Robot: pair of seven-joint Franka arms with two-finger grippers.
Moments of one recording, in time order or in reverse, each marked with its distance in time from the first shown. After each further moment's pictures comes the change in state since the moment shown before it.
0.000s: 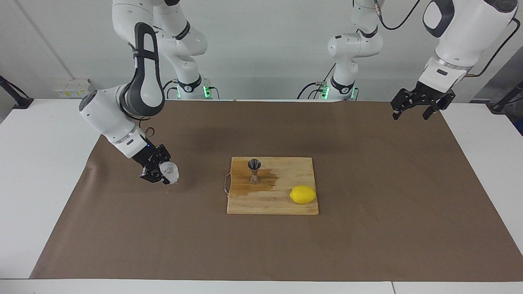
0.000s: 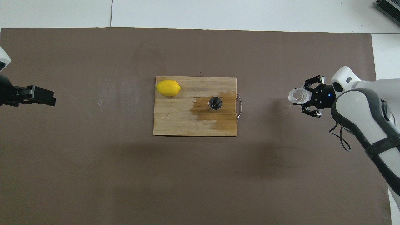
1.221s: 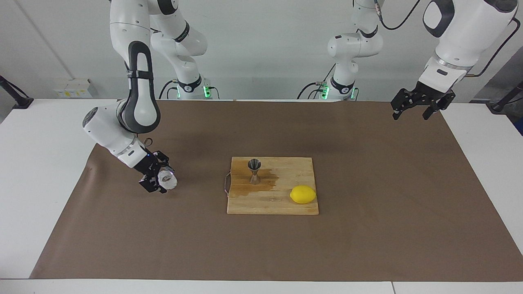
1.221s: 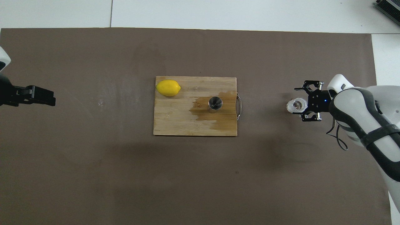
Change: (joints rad) left arm 0.000 0.000 0.000 0.000 0.000 0.000 0.000; right arm -0.031 0.053 0.008 -0.007 0.097 -0.008 -0.143
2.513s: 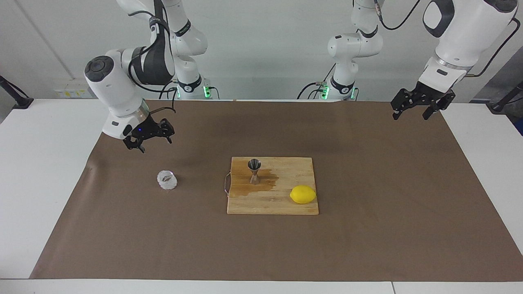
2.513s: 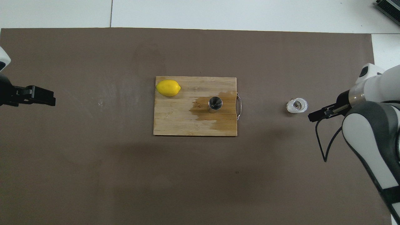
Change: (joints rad) left arm 0.000 0.000 0.000 0.000 0.000 0.000 0.000; right arm 0.076 -0.256 0.004 0.144 -0.672 -0.480 1.883
